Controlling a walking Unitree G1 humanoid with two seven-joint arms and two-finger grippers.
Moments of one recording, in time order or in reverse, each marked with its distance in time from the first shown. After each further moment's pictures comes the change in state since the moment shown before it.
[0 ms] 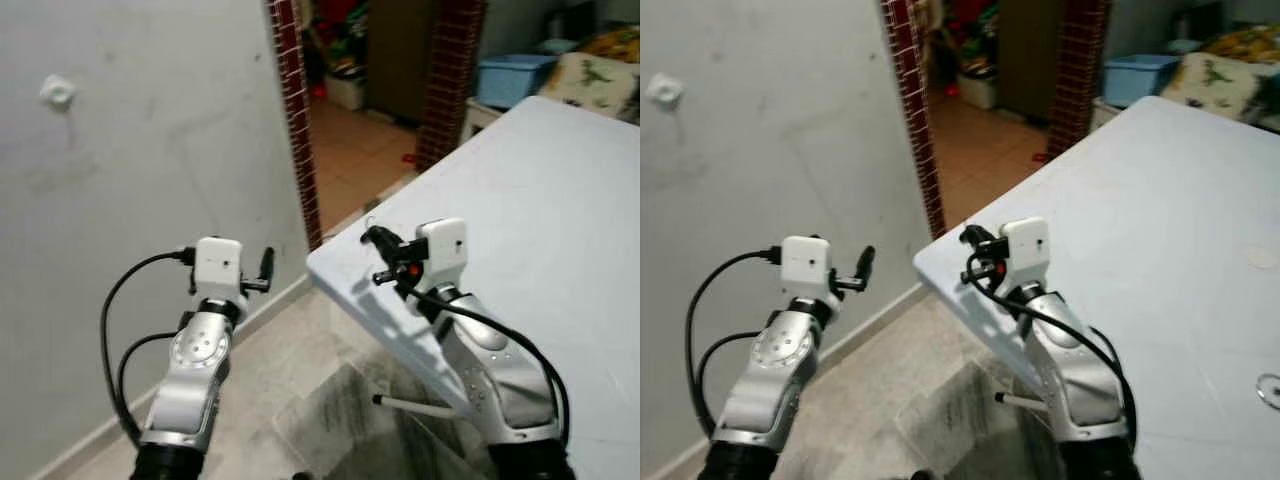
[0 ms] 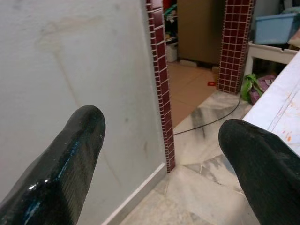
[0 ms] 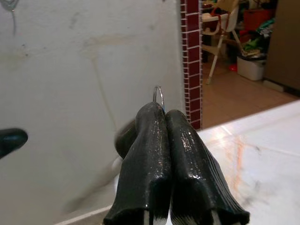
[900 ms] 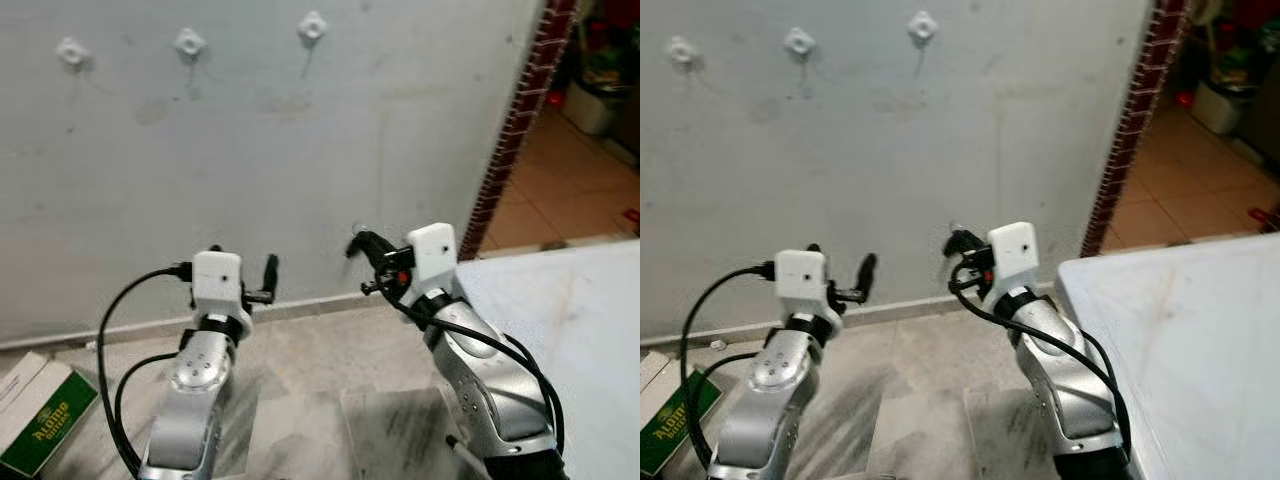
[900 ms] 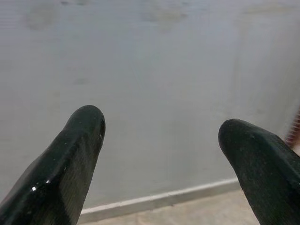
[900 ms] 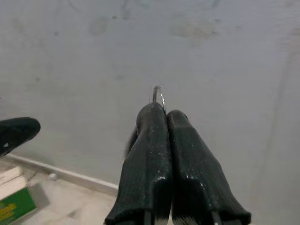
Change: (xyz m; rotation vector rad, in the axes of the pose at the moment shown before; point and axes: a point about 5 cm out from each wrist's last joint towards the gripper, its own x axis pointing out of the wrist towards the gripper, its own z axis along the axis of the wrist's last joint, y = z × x) left arm -0.020 0.009 0.005 -0.039 -0.034 0.073; right arm 0.004 0.029 0.002 -0.018 -0.016 0.084
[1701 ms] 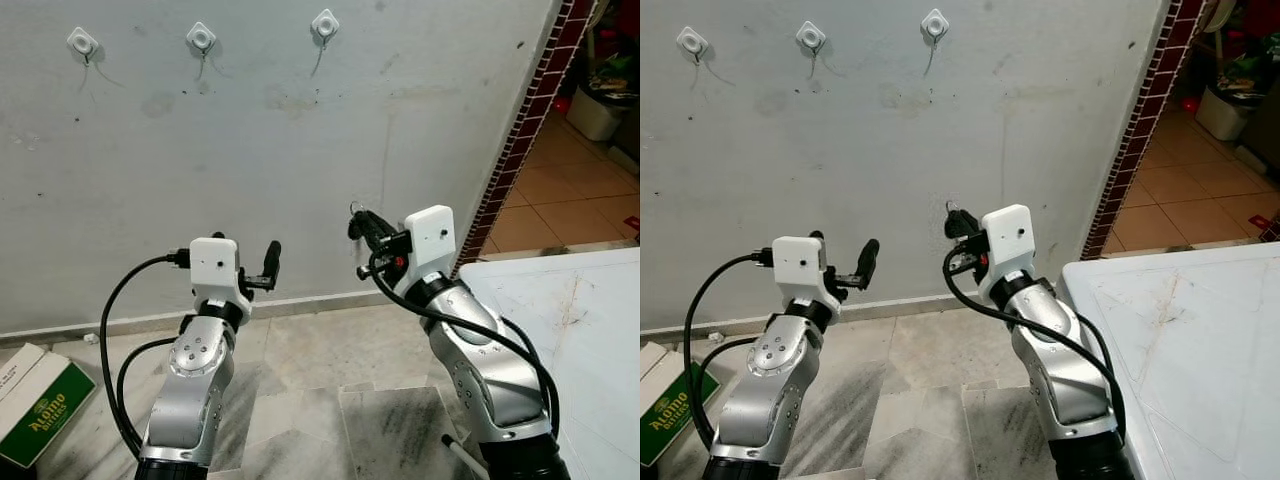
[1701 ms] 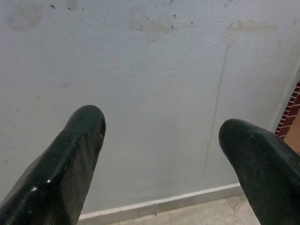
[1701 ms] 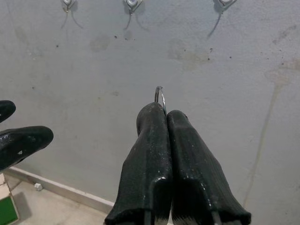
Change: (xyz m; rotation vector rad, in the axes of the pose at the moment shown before) left arm 0.010 -0.004 0.005 -0.070 -0.025 -0.054; right arm 0.004 -0.002 0.014 -0.088 -0.056 0.005
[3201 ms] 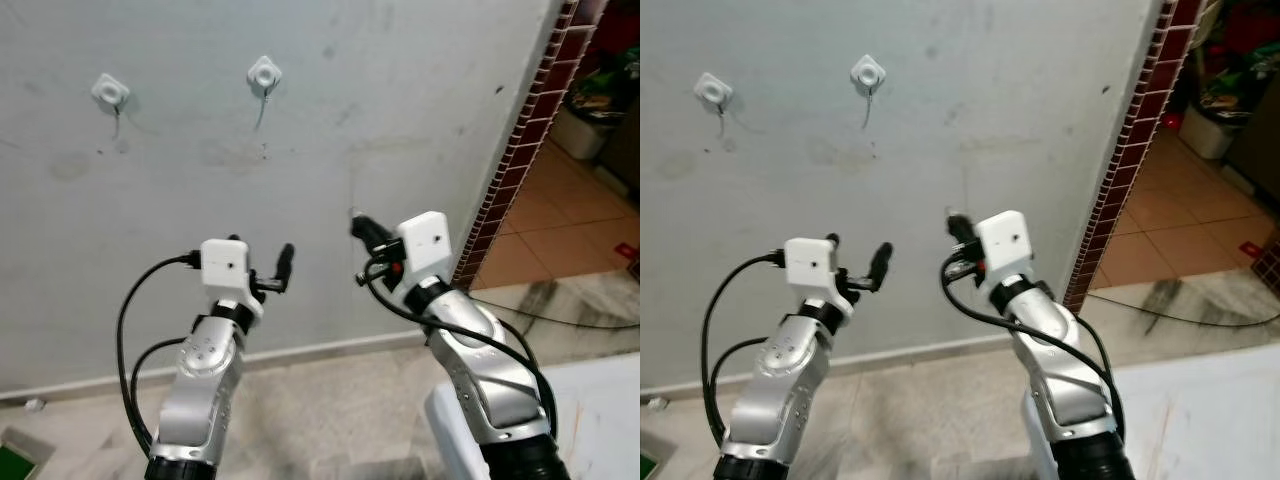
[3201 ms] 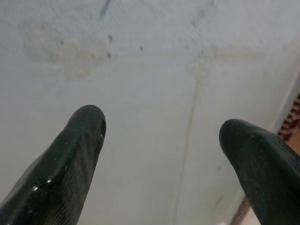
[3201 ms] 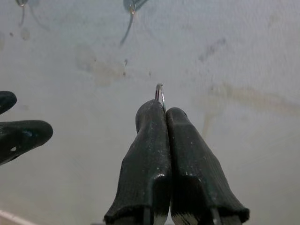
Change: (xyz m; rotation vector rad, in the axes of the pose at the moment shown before) left arm 0.003 -0.012 -0.002 -0.035 0.005 -0.070; right arm 0.000 -0.002 -0.007 -0.049 0.013 0.001
